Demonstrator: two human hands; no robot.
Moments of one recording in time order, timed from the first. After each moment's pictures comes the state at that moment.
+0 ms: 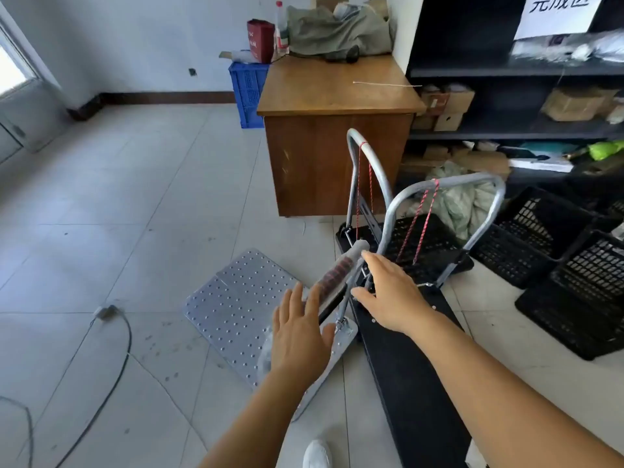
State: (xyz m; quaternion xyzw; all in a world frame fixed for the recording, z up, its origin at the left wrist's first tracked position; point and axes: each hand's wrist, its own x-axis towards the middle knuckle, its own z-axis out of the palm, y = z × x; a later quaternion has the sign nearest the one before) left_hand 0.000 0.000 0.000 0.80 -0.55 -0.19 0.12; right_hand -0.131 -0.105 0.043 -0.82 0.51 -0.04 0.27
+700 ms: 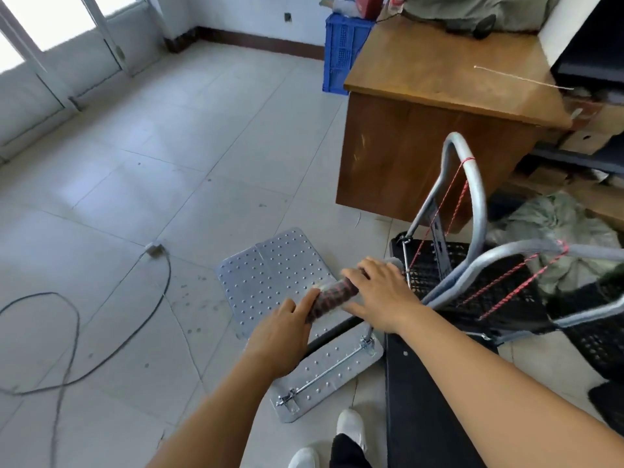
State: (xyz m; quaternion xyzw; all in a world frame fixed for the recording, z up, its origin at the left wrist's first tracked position) left_hand 0.110 -0.070 -0.032 0.83 -0.51 -0.22 0.07; right_hand -0.005 -0.236 -0.023 -0.95 0.26 0.13 0.14
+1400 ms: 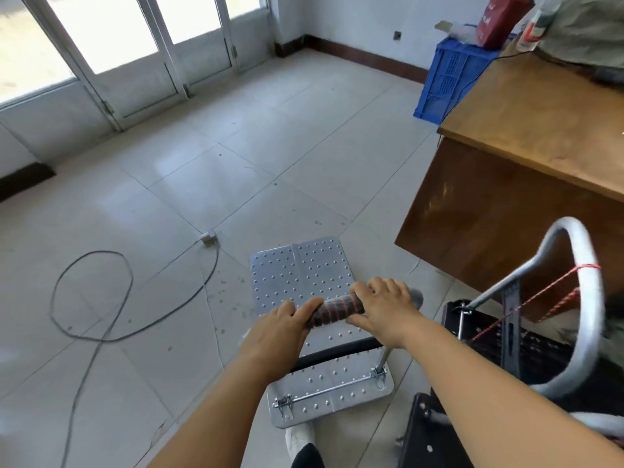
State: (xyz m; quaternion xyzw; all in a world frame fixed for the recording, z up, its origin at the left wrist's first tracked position) left_hand 0.200 -0.130 -0.038 0.90 -0.40 -0.16 0.07; right_hand 0.129 -0.326 -0.027 -0.96 0.13 0.20 0.12
